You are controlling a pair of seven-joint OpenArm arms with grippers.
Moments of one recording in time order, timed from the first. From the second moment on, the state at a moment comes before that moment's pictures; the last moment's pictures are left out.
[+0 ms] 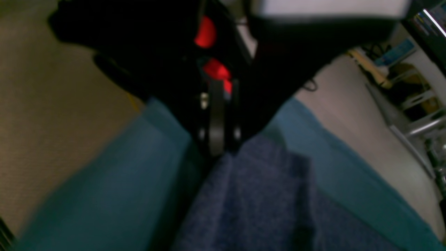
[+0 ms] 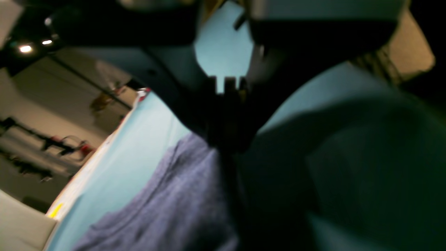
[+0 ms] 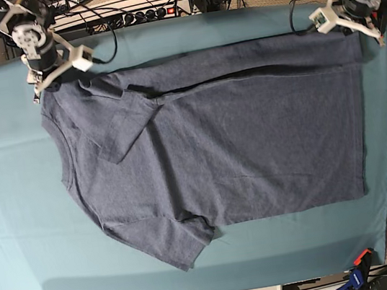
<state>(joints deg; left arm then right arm) 41.6 -47.8 7.8 111.6 19.7 -12.6 33.6 -29.1 53.3 -28.1 109.4 -36.9 4.9 -46.7</state>
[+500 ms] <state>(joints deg) 47.8 -48.0 7.8 115.3 21.2 -10.4 37.1 -43.0 55.9 -28.0 112.8 -44.4 0.4 -50.5</state>
